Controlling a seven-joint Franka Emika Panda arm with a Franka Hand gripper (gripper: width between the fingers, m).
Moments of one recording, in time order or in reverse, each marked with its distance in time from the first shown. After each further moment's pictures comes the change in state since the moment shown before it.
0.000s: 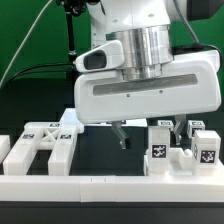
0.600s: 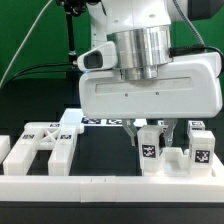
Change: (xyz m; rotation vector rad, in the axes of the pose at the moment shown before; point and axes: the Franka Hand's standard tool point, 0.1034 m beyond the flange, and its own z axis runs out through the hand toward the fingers) arm -0.002 -0.007 0.001 0.003 -0.002 0.475
